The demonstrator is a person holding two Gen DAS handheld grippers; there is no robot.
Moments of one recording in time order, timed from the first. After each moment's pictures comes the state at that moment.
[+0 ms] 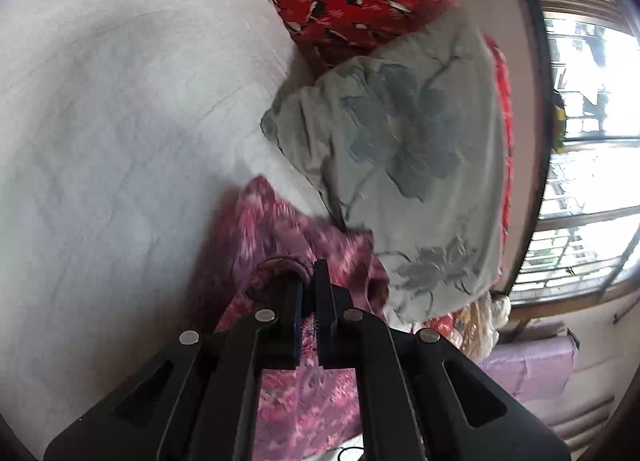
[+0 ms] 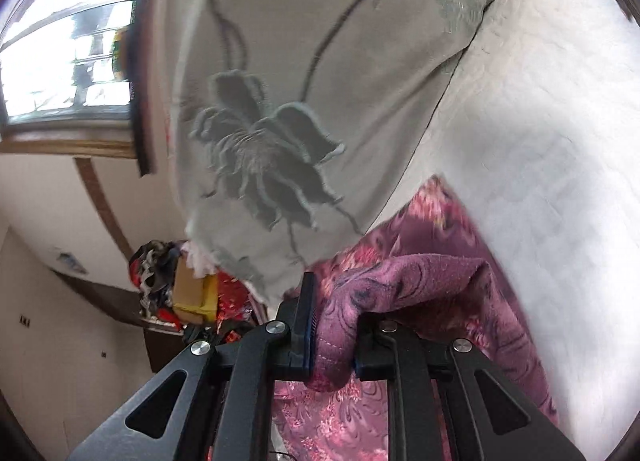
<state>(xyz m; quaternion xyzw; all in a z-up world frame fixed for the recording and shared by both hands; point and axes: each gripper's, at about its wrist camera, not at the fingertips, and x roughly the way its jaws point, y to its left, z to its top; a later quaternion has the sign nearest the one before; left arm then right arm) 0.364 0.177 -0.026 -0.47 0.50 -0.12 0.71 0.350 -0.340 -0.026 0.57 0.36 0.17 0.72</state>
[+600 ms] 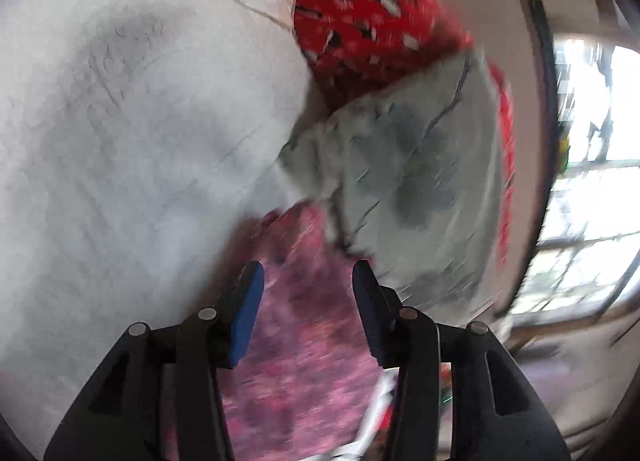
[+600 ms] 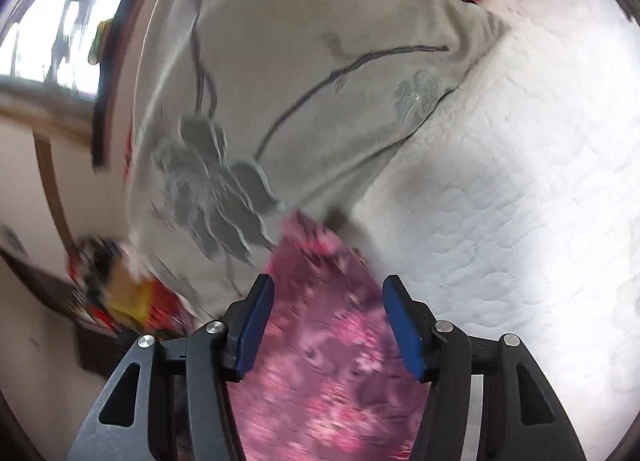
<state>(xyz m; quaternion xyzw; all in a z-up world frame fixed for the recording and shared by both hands) 0.356 0.202 -0.010 -0.46 0.51 -0.09 0.72 0.342 -0.375 -0.001 0.44 0.40 0.08 0.80</state>
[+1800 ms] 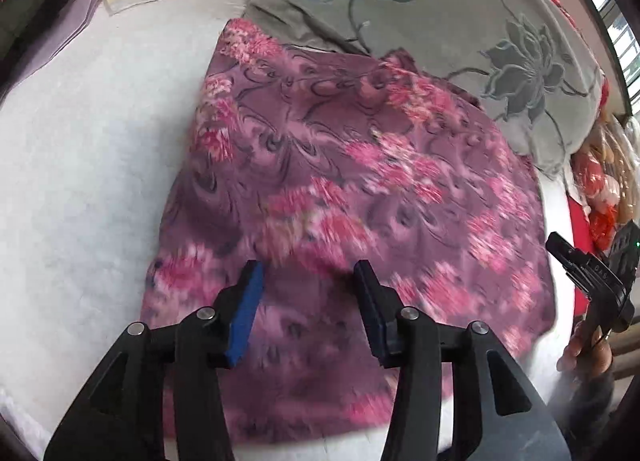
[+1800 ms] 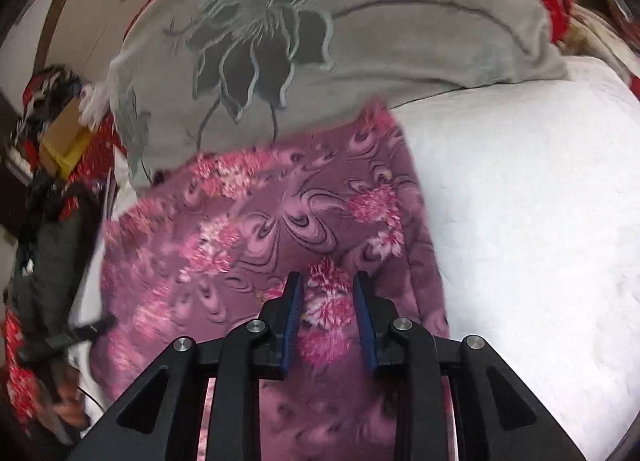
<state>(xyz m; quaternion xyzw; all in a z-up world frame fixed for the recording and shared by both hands) 0.276 0.065 -0.011 -0.12 0.58 -0.07 0.80 0.300 -0.294 0.009 0.21 0.48 0.09 0.85</state>
